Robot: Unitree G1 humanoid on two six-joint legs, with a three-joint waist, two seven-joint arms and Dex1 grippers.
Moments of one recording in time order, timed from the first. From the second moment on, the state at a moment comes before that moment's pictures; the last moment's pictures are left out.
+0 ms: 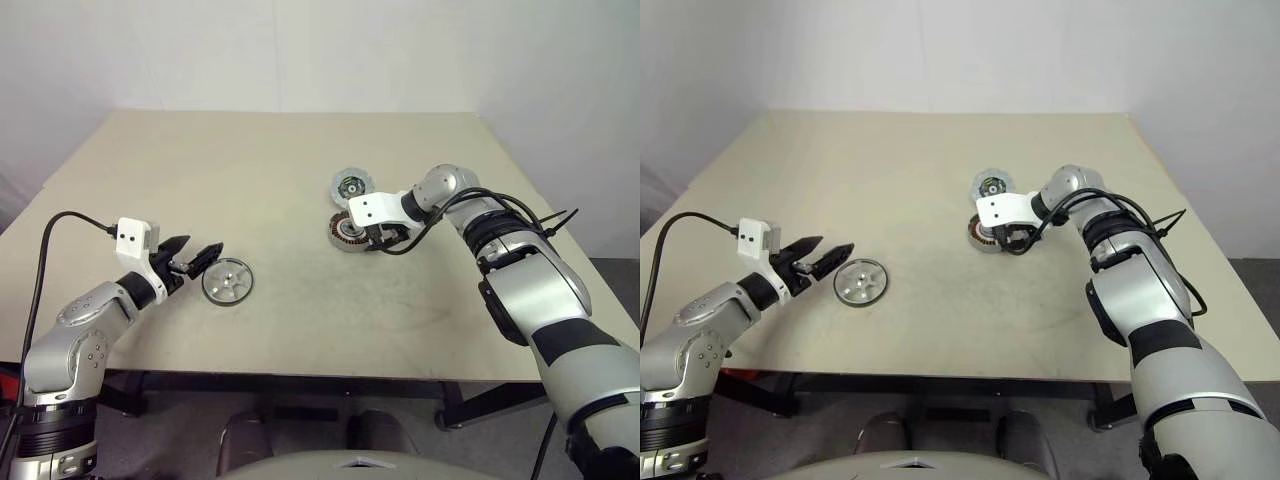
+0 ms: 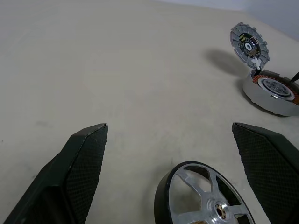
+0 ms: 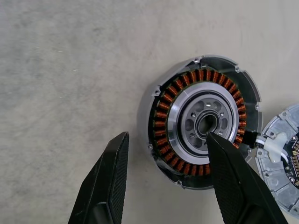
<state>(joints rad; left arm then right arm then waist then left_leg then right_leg) -0.08 0.51 0.31 -0.21 -0.59 0.64 -0.55 -1.20 -0.42 0.45 1.25 -0.42 -0.47 1.22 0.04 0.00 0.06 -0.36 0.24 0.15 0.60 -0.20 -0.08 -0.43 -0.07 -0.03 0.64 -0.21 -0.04</state>
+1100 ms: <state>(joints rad) -0.07 0.50 0.31 -0.23 -0.59 0.64 -0.53 -1.26 -0.38 0.52 1.31 -0.57 -0.51 1.15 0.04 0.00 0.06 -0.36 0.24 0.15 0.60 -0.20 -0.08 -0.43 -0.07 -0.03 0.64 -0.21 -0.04</state>
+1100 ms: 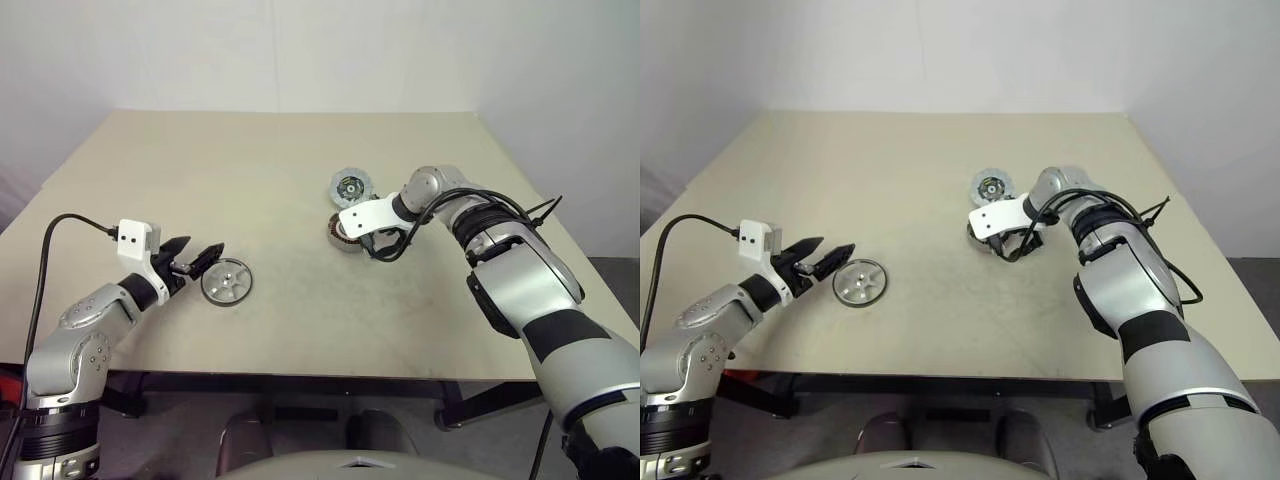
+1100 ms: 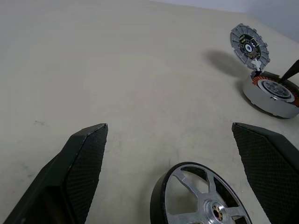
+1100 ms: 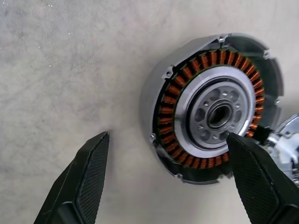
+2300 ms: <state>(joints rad) -0.04 0.49 0.32 -0.24 -0.59 0.63 -0.52 -1.26 -0.34 0.56 1.33 -0.61 -0.51 1.12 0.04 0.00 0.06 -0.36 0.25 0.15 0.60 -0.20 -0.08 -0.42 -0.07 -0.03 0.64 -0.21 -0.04</state>
